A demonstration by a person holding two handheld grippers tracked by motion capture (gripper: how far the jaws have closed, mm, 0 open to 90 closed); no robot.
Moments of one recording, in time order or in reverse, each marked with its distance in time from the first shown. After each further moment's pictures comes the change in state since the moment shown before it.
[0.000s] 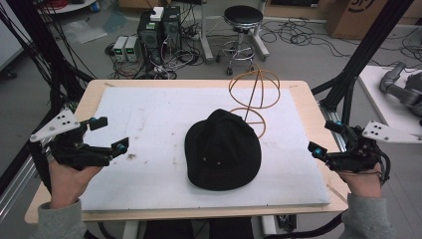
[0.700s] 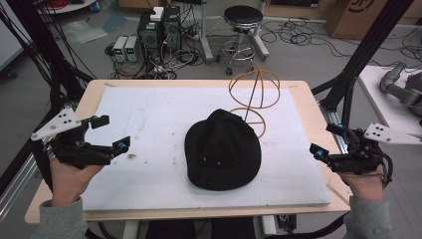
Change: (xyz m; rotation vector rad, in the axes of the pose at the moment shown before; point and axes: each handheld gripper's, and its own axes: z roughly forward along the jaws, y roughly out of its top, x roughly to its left) left arm -0.001 0.005 0.005 -0.011 -0.017 0.015; right arm 0.000 -0.003 -0.007 0.018 -0.008 0.032
